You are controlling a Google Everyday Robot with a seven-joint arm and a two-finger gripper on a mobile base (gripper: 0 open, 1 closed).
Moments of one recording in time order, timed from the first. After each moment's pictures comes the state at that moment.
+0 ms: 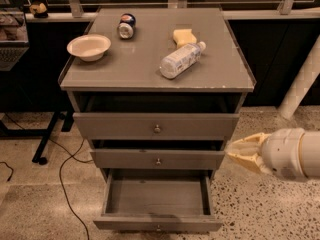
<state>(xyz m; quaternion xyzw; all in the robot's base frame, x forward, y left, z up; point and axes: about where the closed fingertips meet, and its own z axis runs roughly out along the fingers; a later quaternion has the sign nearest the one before) 0.417 -0.187 0.806 -0.44 0.79 0.14 0.39</state>
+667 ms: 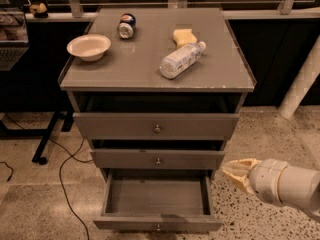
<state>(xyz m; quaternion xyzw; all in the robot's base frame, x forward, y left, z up) 0.423 -0.205 0.711 -0.37 0.82 0.12 0.42</state>
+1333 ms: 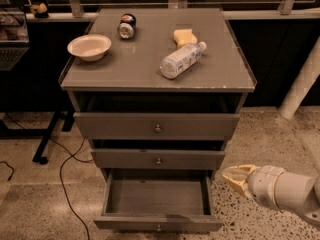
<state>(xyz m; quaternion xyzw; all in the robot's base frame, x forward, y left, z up) 0.427 -0.211 0.673 -0.34 0.83 0.13 0.41</state>
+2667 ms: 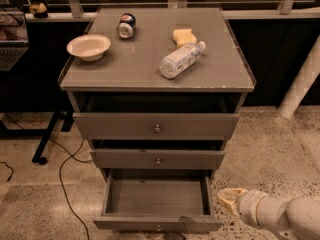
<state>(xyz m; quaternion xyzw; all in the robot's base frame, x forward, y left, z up) 0.419 -0.226 0.549 -0.28 0.87 0.13 0.38</state>
